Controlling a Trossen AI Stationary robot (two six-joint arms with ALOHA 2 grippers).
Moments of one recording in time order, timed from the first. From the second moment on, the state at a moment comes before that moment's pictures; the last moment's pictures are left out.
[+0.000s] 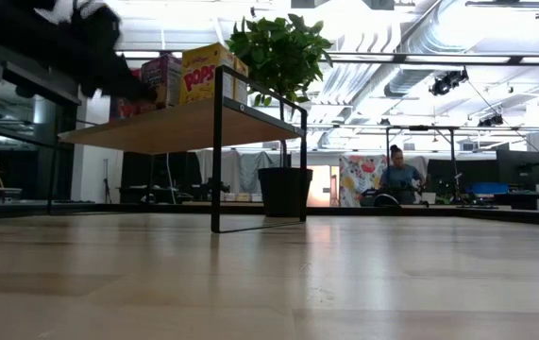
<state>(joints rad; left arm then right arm) -0.02 0.64 0.34 -0.01 -0.64 -0.13 0.31 1.66 1.55 -0.57 0.43 0.12</state>
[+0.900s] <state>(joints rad) -0.29 0.02 0.13 -0.01 -0.30 0.04 0.31 1.66 1.55 -0.73 0.30 0.10</state>
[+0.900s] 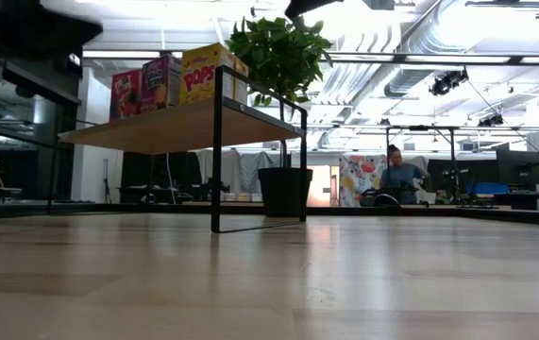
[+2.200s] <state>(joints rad) -0.21 0.00 0.01 0.14 -0.09 0.06 0.05 0.60 0.44 -0.21 0.18 0.27</state>
